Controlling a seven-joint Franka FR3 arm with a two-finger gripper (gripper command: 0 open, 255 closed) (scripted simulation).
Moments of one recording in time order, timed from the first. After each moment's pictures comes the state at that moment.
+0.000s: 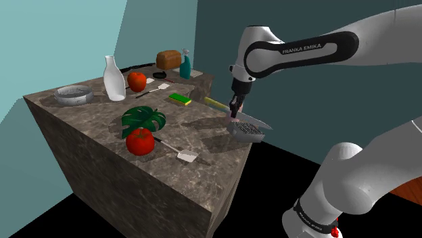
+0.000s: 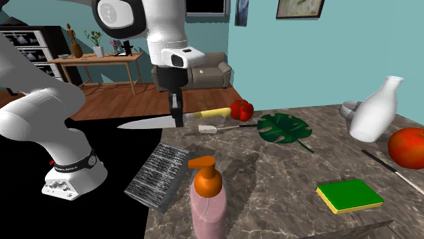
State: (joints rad) arm 0.04 -0.43 -0.13 -2.39 -0.05 1.99 -0.24
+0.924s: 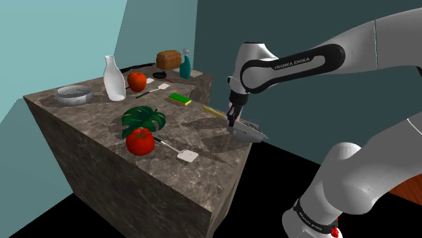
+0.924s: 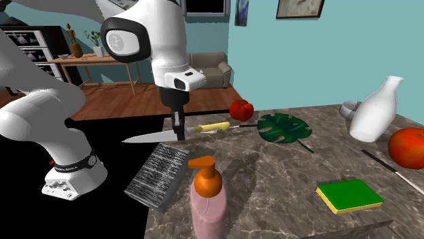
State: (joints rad) arm 0.04 -0.38 -0.13 -2.49 -0.05 2.12 -0.25
